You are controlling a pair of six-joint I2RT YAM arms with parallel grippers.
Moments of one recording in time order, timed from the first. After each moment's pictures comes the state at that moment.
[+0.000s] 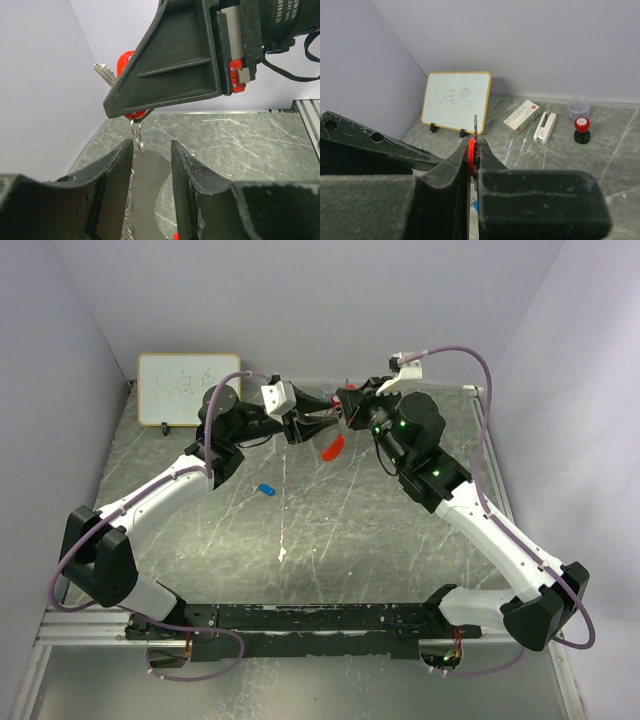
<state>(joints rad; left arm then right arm) -0.59 1.49 1.20 0.55 0.77 0.06 0.66 1.21 1.25 0.02 0.21 0.34</state>
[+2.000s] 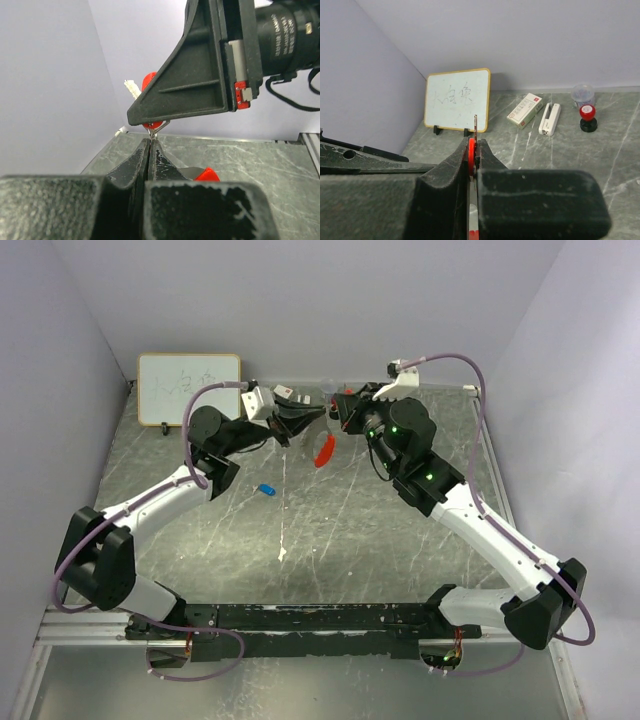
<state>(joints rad) -0.56 1.47 1.04 0.87 0.69 -0.09 0.70 1.22 1.23 0.02 0.31 0.41</state>
